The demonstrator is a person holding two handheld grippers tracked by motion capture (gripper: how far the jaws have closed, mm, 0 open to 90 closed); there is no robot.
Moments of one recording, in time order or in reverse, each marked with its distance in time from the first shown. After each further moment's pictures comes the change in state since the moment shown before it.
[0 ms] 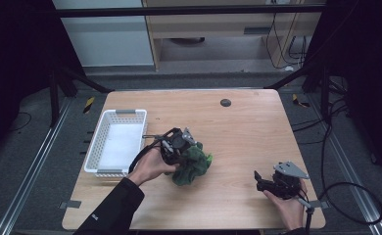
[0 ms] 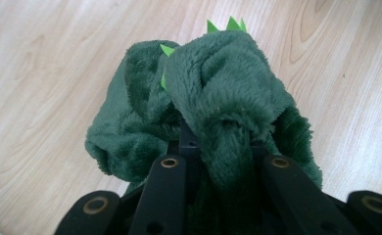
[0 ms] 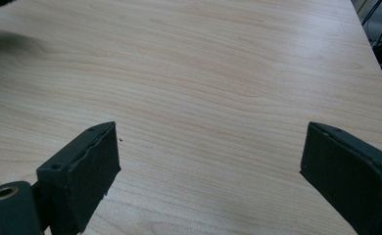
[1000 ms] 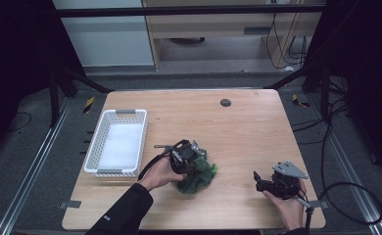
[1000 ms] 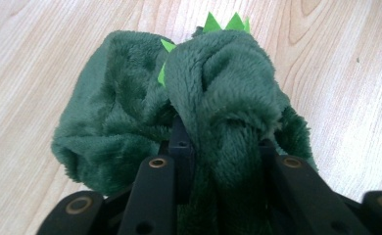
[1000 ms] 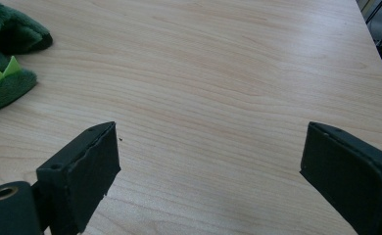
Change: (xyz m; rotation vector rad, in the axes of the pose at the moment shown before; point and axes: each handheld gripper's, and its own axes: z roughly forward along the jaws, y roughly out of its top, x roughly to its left) left arm -0.009 -0.010 0.051 0.024 -0.064 -0.002; right arm 0.001 0.000 0.001 0.005 0.005 -0.007
